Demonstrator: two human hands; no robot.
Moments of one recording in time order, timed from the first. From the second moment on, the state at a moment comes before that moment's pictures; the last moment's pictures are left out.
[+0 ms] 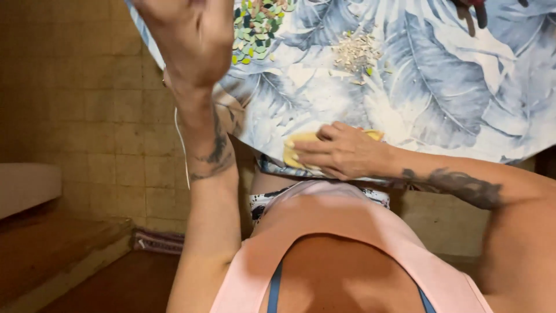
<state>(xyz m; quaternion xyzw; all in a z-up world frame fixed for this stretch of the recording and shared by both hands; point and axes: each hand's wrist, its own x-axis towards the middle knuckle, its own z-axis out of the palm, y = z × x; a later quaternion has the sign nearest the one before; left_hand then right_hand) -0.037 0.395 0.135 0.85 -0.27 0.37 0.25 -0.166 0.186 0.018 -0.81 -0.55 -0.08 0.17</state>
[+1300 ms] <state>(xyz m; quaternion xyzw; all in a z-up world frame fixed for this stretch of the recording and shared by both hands) -0.024 0.381 0.028 0.89 -0.38 0.12 0.23 -0.046 0.222 -0.014 -0.98 -0.05 -0.14 -0.14</state>
